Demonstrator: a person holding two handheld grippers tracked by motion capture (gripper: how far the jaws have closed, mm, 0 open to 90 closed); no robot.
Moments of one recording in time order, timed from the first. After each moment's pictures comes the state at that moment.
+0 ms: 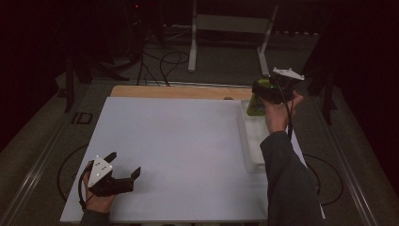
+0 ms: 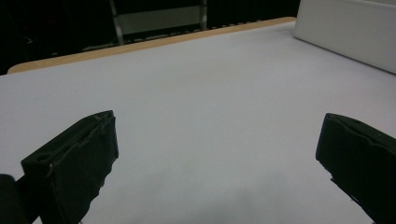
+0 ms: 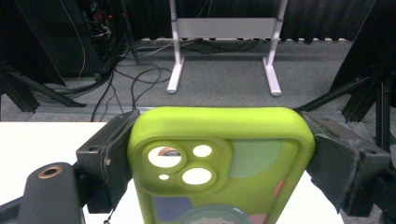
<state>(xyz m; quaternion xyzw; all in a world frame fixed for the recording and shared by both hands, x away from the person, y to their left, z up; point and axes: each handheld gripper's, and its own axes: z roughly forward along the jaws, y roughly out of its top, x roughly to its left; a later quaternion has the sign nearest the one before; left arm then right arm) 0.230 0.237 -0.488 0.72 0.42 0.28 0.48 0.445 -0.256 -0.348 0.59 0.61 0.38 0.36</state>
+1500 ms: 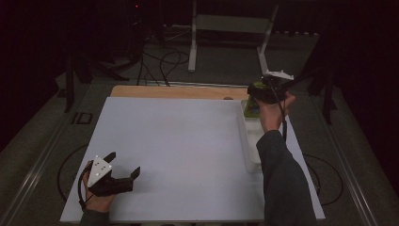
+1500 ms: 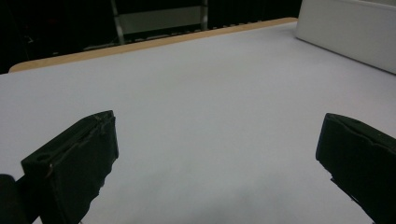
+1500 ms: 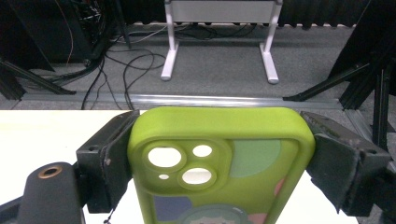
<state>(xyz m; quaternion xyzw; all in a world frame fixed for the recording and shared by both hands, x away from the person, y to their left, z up) 0.230 0.238 -0.488 0.71 0.42 0.28 0.48 0.470 -0.250 -0.375 0.61 0.62 0.36 0.35</state>
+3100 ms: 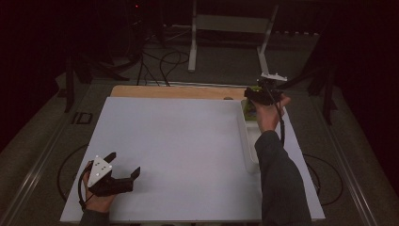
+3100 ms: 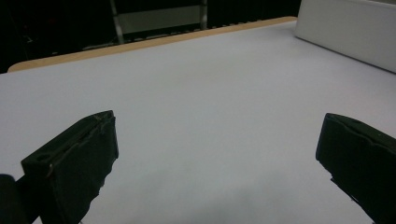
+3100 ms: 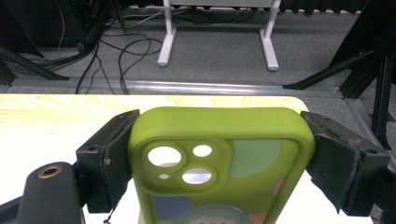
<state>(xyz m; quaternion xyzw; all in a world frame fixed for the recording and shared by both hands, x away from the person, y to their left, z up) 0.231 0.238 -0.489 0.72 0.42 0.28 0.48 0.484 -0.248 -0.397 0.62 0.63 0.33 0.34</state>
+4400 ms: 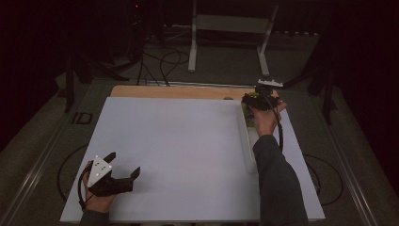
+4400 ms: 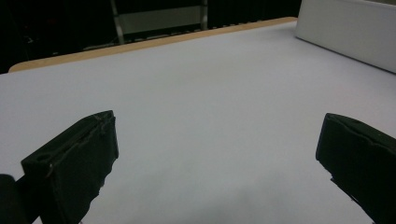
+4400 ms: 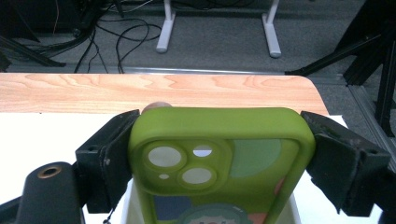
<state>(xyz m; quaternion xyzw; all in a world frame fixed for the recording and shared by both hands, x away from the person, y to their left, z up) 0.230 0.238 -0.489 0.72 0.42 0.28 0.48 0.484 -0.247 -0.422 0.62 0.63 0.32 0.33</state>
